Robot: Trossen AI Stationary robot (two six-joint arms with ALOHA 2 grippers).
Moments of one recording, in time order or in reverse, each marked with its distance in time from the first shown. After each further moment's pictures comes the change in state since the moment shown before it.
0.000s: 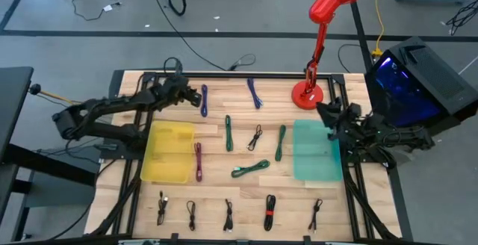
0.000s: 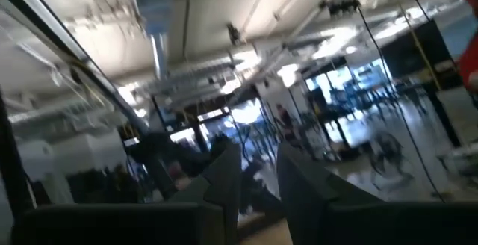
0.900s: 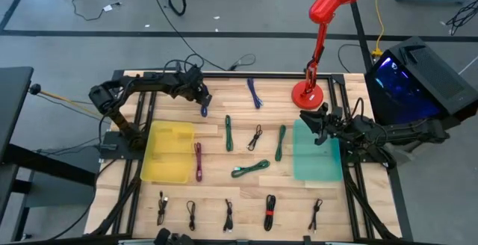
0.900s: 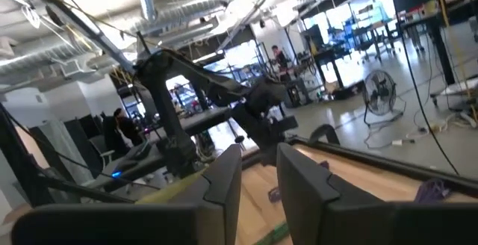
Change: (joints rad) left arm 0.075 0.440 0.307 -0.280 0.164 -0.016; right arm 0.000 0.319 0.000 0.103 -0.030 0.102
